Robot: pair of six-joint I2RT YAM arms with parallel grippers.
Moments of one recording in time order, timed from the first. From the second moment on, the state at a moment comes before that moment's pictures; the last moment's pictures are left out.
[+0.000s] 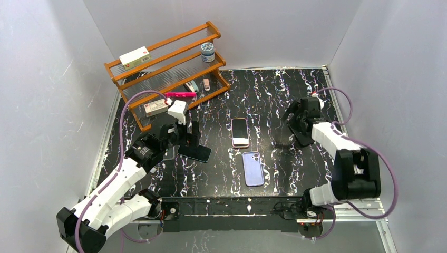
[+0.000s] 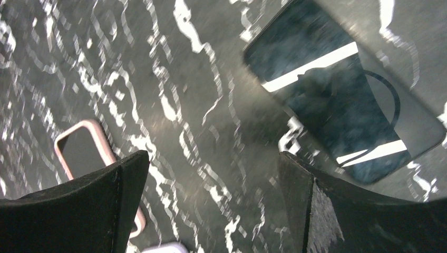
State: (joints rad) left arm -0.58 0.89 0.82 -0.47 -0.13 -0.22; right arm 0.12 1.39 0.81 -0.25 0.07 0.63
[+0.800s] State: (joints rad) left arm -0.58 0.88 0.81 -0.47 -0.12 -0.22; right arm -0.09 1.80 1.04 -0.02 0.00 0.59
